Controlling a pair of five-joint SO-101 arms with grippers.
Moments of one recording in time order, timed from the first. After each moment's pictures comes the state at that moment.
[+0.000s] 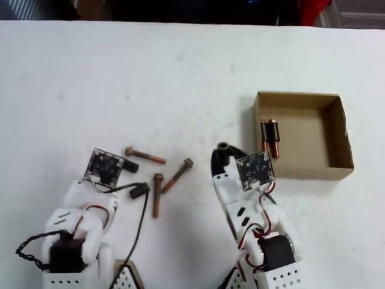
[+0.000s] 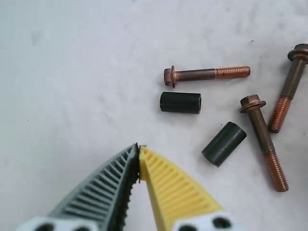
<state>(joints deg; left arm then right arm) -7.6 -104.0 83.2 76.2 -18.9 -20.0 -102.5 87.5 42.7 6.7</state>
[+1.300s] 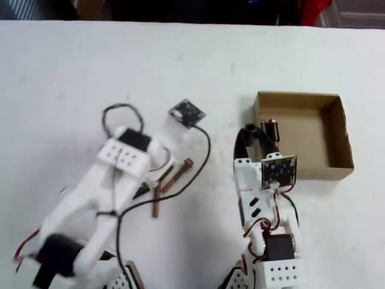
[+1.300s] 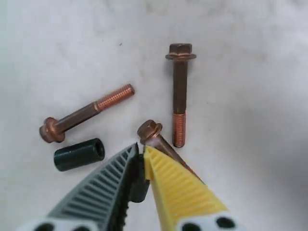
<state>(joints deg) 18.9 -13.8 35.0 68.4 -14.5 -8.0 -102.5 96.4 22.9 6.6</state>
